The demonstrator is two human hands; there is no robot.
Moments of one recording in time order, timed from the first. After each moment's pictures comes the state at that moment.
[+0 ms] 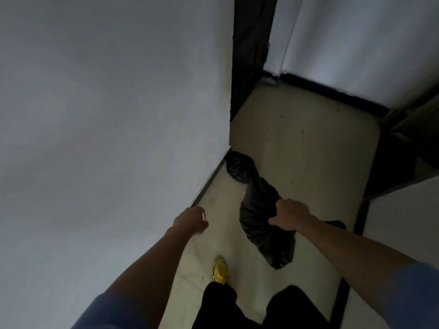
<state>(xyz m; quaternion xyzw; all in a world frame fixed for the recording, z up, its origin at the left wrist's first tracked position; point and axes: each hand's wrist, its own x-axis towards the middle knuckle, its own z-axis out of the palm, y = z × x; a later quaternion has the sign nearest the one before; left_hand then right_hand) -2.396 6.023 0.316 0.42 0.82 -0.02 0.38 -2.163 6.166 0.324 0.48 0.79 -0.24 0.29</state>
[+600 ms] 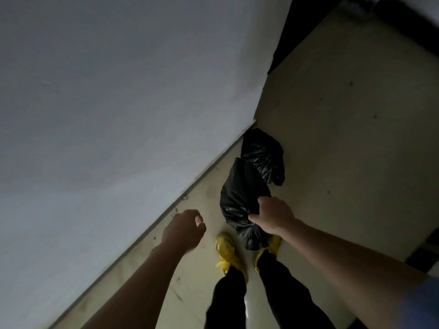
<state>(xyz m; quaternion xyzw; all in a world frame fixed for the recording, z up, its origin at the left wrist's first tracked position) -2.467 6.223 0.096 0.23 0.86 0.01 0.46 -2.322 6.395 0.056 0.38 0.79 -0.32 0.35</state>
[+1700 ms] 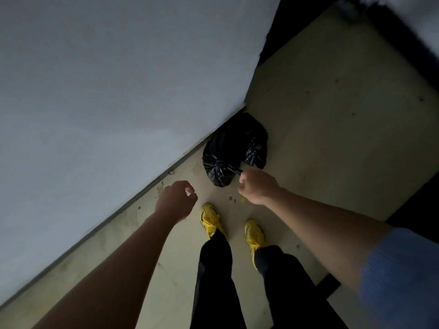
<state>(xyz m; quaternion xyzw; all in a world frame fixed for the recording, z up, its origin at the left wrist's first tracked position) -2.424 6.210 0.119 0.18 0.88 0.10 0.43 -2.300 6.393 0.095 0.31 0.84 -0.28 0.36</state>
